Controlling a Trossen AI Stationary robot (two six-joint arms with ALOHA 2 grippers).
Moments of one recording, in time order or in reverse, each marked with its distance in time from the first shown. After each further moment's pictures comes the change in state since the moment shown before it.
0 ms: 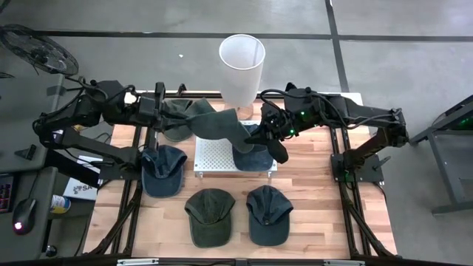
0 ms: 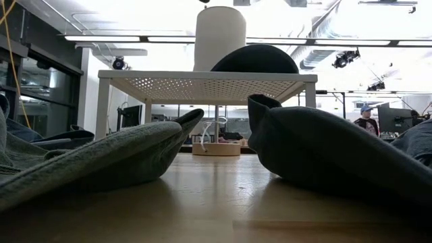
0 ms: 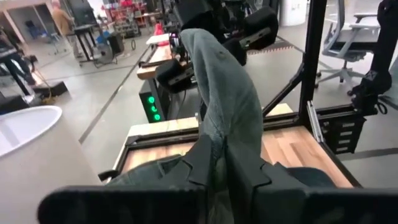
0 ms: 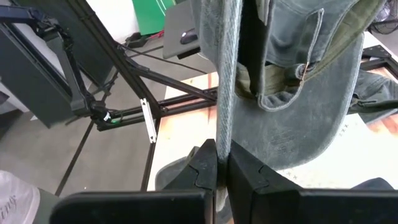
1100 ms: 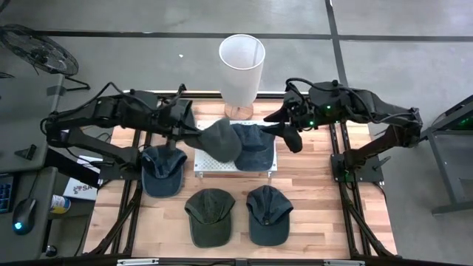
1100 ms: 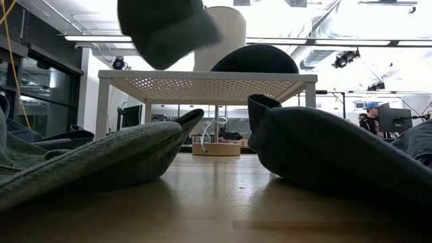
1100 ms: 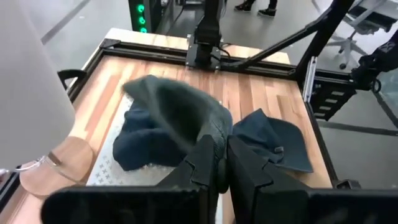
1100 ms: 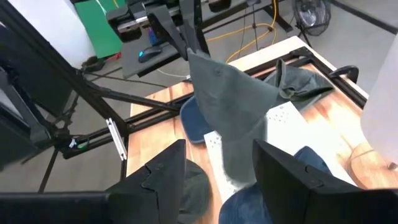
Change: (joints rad) left arm 0.000 0.113 -0.001 -0.207 -0.007 -0.296; right arm 0.000 -0.124 0.000 -0.141 0.200 0.090
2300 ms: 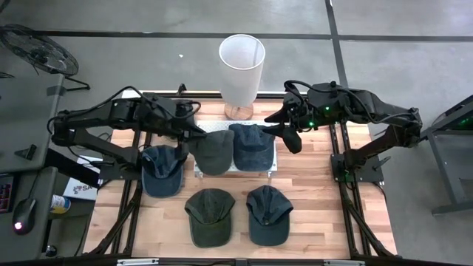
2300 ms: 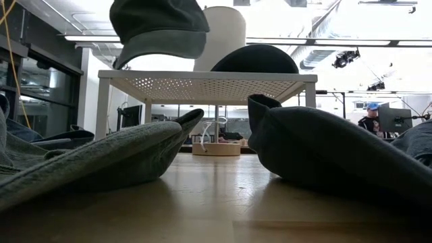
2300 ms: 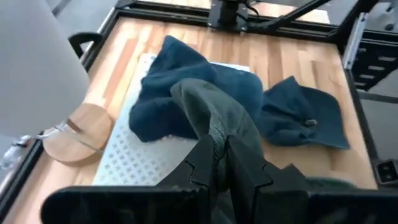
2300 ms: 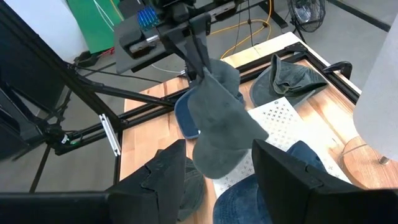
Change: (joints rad) left arm 0.000 0.096 0.000 -0.067 -0.089 0.017; right arm 0.000 0.000 0.000 -0.022 0.018 -0.008
